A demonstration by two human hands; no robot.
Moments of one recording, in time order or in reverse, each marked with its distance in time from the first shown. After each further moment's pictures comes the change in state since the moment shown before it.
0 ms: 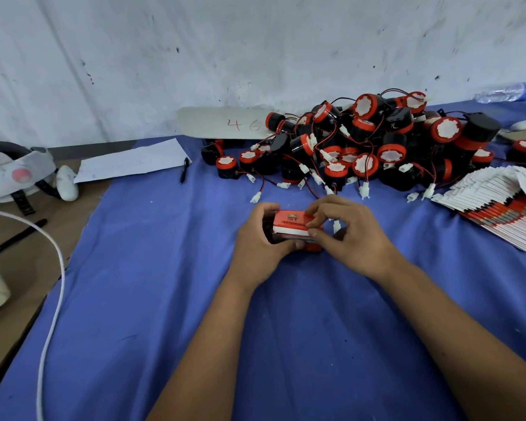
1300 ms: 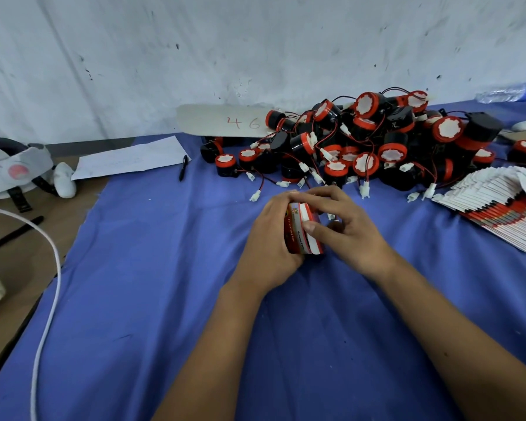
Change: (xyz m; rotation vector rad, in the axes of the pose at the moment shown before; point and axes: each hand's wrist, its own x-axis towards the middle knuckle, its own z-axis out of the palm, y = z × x) left_hand -0.006 0.028 0.010 0.265 -0.050 0.296; right_hand 0.001 -0.007 0.002 0.395 -0.084 0.147
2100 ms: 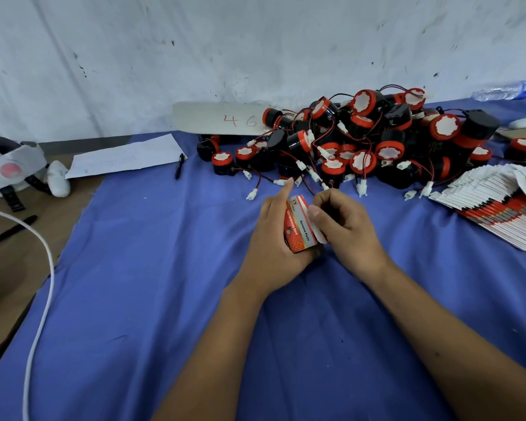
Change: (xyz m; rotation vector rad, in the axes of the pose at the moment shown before) left_hand -0.004 -0.011 0.014 -0.120 -0.017 -0.059; right_hand -0.002 -0.001 0.012 0.061 0.192 0.074
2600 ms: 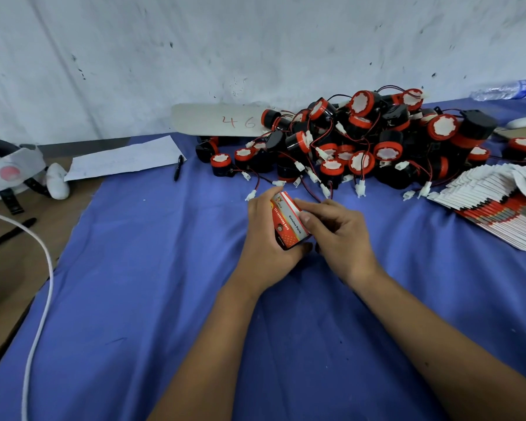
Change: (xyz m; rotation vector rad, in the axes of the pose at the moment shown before) left_hand 0.003 -0.008 -0.001 -0.048 0.075 -0.053; right_hand -0.004 0.007 0.016 0.032 0.150 0.045
